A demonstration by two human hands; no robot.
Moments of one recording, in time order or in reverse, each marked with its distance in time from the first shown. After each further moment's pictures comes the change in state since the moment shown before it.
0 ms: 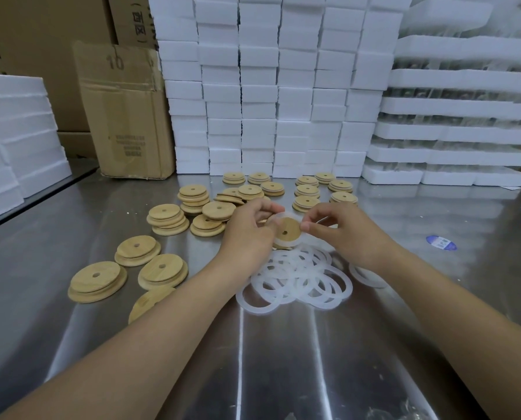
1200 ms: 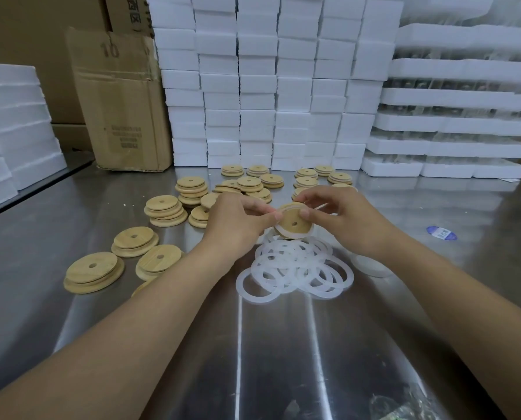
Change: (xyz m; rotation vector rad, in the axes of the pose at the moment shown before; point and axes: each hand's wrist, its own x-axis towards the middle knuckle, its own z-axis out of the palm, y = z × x) left_hand 0.011 -0.007 -0.021 0.158 0.020 -0.012; right_hand 0.001 -0.005 0.000 -0.018 0.027 -0.072
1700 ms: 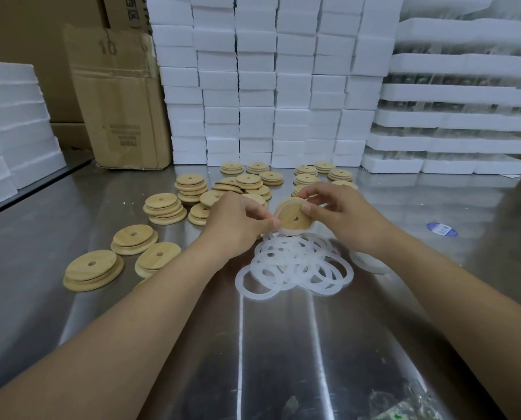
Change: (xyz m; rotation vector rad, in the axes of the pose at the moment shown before) left_hand 0.002 -0.002 -0.003 0.175 -0.091 0.012; right_hand 0.001 0.005 0.003 0.075 0.006 0.054
